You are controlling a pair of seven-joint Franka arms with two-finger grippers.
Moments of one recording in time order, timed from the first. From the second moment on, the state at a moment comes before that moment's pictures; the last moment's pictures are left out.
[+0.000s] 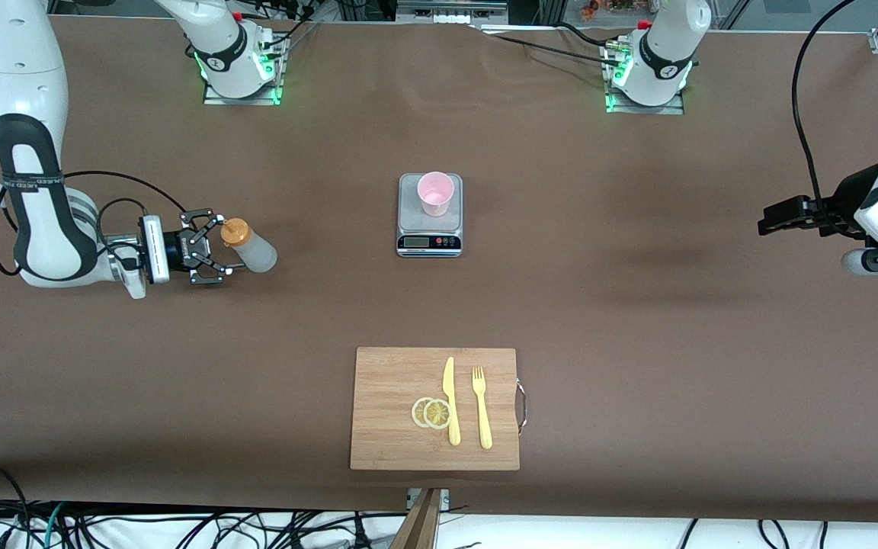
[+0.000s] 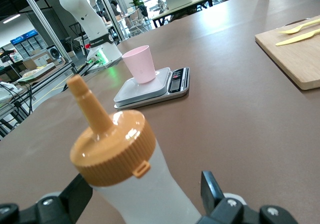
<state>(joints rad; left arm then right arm) 0.08 0.21 -0.07 -1.44 -0.06 1.49 -0.03 -0.02 0.65 -0.21 -1.89 1.03 1.54 -2.28</state>
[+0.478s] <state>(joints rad) 0.08 0.21 -0.07 -1.44 -0.06 1.49 -0.03 -0.01 0.67 -0.21 -1.88 1.05 1.53 -2.32</state>
